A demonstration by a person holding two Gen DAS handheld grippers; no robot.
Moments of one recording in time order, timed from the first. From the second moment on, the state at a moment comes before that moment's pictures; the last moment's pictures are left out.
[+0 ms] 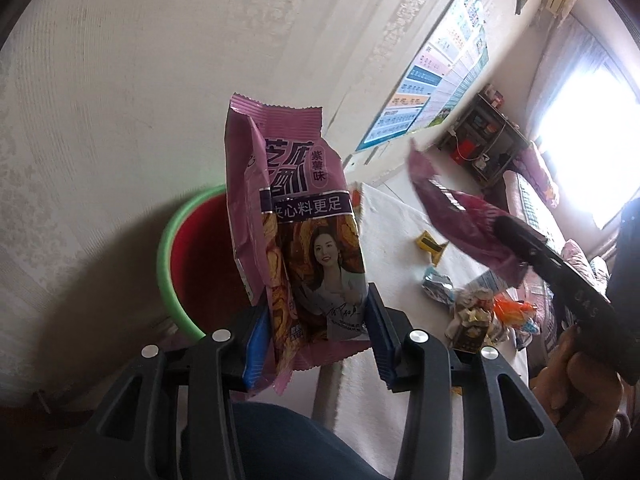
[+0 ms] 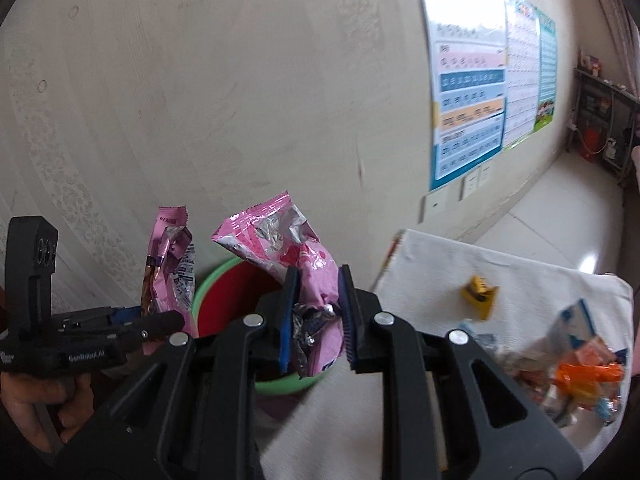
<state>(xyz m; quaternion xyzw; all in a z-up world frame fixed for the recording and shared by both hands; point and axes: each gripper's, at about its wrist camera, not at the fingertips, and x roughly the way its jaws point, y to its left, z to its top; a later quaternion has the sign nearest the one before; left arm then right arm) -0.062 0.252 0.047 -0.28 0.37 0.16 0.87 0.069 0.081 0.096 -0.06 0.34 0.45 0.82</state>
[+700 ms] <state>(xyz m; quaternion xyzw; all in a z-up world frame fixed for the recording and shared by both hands) -0.061 0.298 0.009 -0.29 0.39 0.20 0.85 0.090 0.162 0.050 -0.08 0.39 0.45 0.80</state>
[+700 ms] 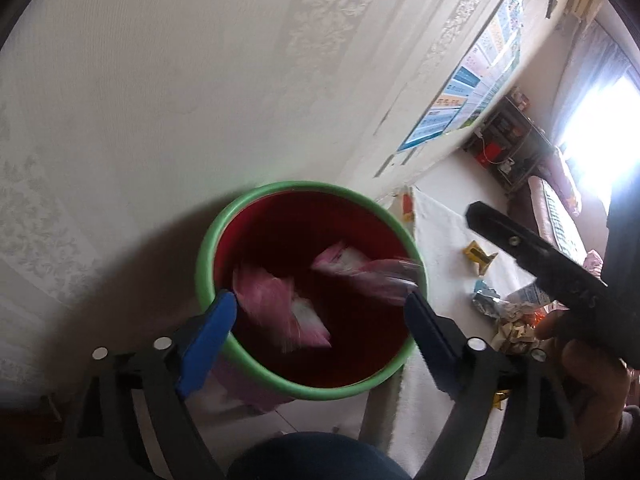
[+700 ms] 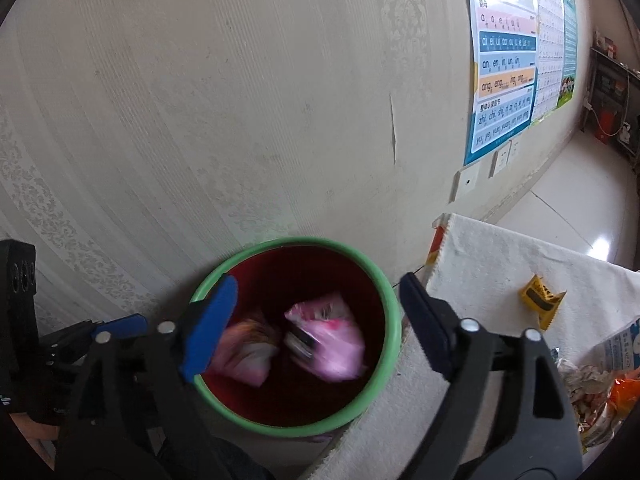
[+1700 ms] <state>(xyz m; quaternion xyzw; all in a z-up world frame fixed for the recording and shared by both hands) -0.005 0.126 0.031 -0.21 0.41 0.11 0.88 0.100 -0.103 0.067 -0.06 0.37 0.31 0.88</state>
